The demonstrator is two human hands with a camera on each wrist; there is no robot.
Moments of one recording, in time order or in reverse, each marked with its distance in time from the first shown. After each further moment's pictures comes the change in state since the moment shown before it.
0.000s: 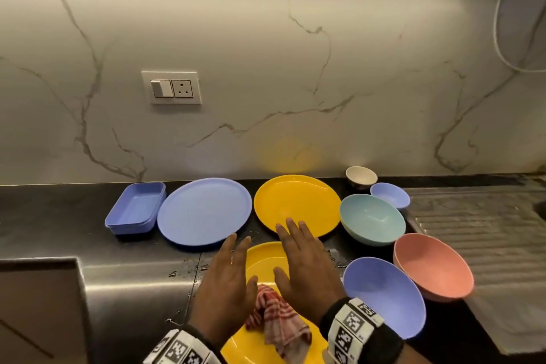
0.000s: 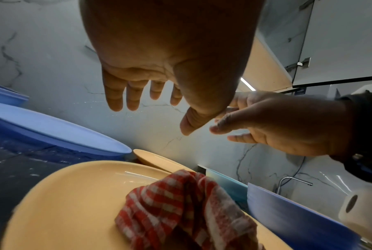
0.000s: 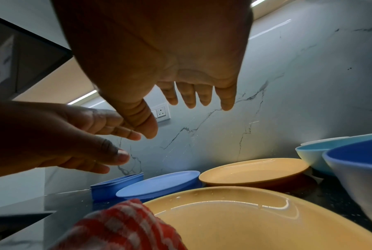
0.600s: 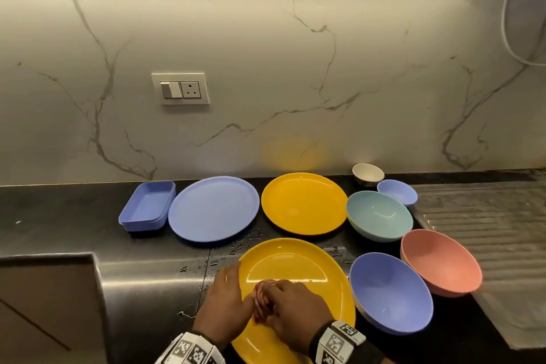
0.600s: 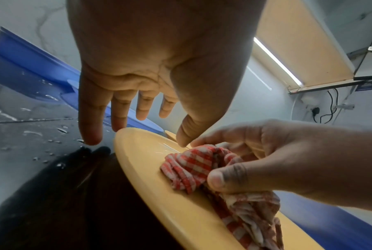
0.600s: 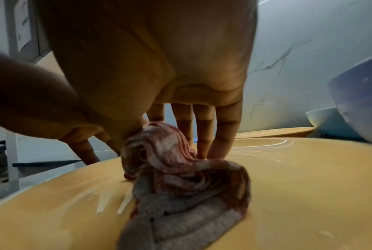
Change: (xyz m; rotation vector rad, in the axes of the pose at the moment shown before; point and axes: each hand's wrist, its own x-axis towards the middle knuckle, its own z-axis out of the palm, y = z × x) left_hand -0.016 -0.022 0.013 -0.151 -0.255 -0.308; right_hand -0.022 -0.017 0.052 0.012 -0.405 0.017
